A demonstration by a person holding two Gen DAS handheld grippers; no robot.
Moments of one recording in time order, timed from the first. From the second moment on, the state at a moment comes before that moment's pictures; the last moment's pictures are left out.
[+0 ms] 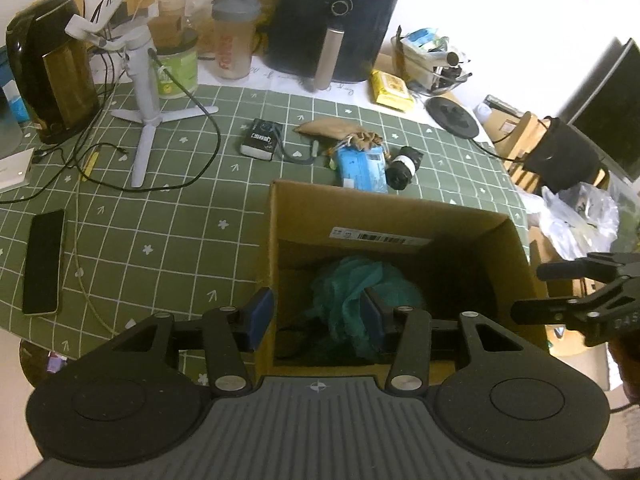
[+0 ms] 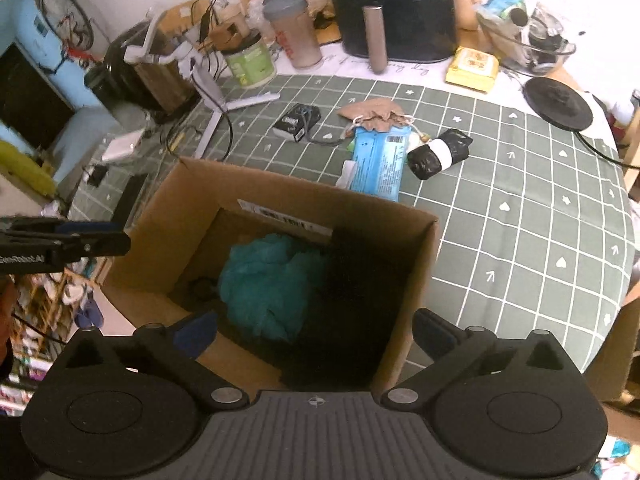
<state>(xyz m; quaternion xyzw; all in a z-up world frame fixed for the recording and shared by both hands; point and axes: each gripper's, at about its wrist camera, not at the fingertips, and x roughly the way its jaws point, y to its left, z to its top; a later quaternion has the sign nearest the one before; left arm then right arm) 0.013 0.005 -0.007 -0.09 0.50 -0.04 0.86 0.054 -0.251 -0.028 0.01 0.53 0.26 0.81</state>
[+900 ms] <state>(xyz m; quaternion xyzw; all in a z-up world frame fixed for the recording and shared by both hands) 0.032 -0.020 0.010 -0.06 0.46 -0.05 0.88 0.056 -0.291 -0.023 0.03 0.48 0.20 0.85</state>
